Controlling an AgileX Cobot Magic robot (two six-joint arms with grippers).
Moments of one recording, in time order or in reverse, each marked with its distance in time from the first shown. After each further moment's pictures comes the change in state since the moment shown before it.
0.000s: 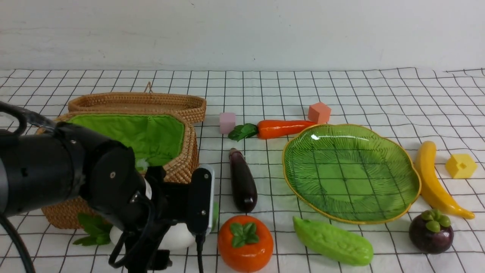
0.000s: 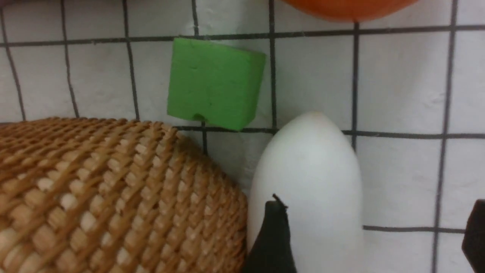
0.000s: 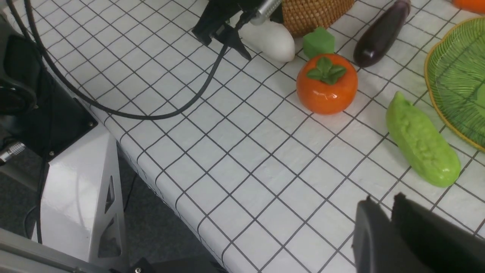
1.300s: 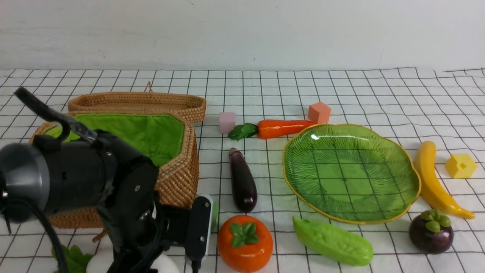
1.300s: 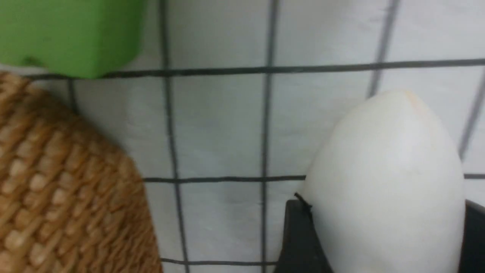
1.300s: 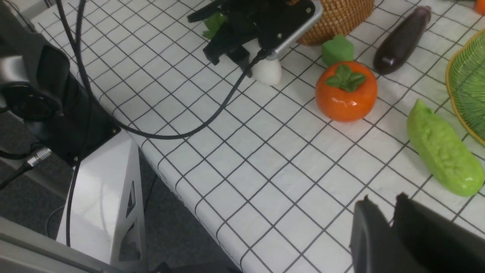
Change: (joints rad) right arm 0.000 0.000 0.000 0.048 0.000 -0.002; left arm -0.072 0.042 -0.011 0.107 0.222 -0.126
